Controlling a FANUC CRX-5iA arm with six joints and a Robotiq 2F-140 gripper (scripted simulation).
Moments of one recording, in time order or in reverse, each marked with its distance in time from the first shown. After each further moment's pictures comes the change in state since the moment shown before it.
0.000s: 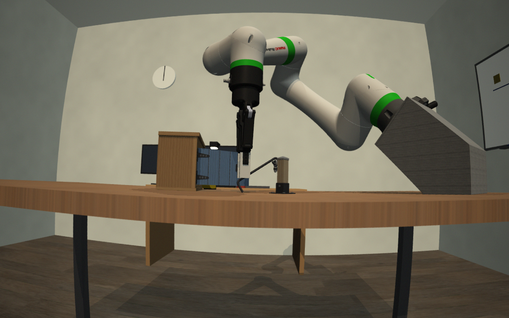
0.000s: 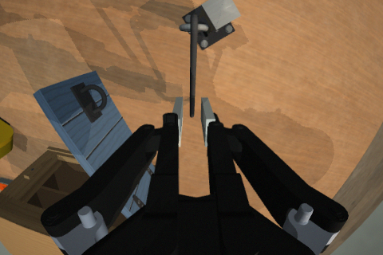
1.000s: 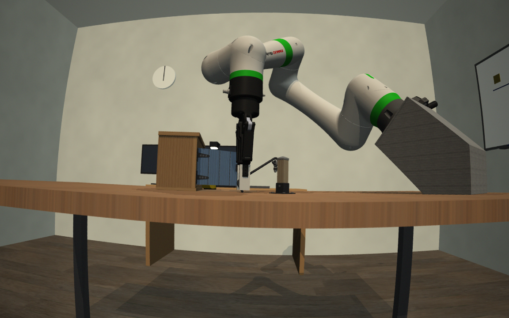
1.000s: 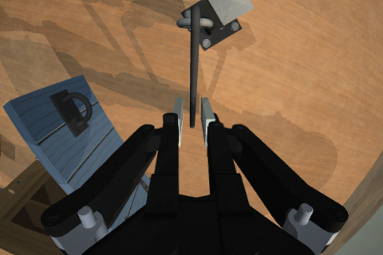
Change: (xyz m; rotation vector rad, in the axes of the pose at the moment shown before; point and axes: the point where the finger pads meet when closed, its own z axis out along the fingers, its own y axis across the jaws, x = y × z) arm 0.000 0.000 0.031 0.000 0.000 0.000
